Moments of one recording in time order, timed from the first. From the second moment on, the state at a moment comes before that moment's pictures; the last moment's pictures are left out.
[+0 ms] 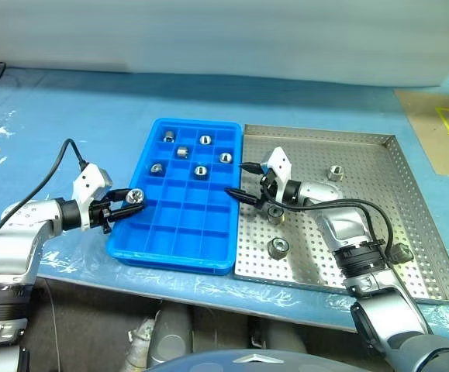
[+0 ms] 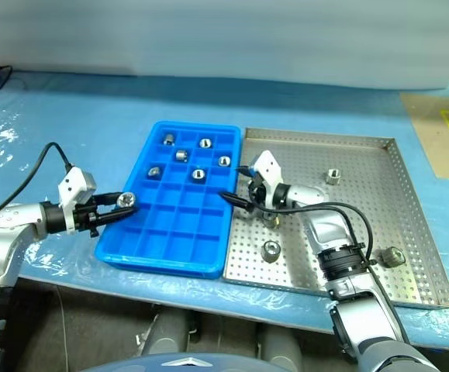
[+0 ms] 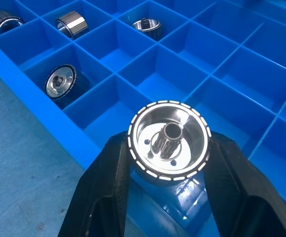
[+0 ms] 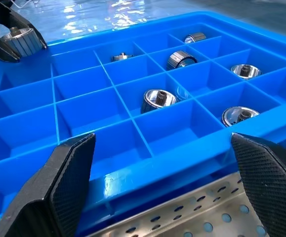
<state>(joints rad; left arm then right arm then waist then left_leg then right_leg) -0.19 0.74 0.17 -0.01 -0.30 0.36 -1.12 -0.52 -0.36 0.16 0.22 0.23 0.25 0.88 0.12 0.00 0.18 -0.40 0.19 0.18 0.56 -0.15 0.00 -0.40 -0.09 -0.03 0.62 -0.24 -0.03</state>
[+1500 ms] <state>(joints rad) -1.02 0.16 -0.25 1.04 -0.05 -0.14 -1.46 0.28 -0.55 -0.22 -0.71 0.43 0.63 0.59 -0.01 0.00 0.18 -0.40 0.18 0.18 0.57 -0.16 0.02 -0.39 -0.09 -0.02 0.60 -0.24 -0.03</state>
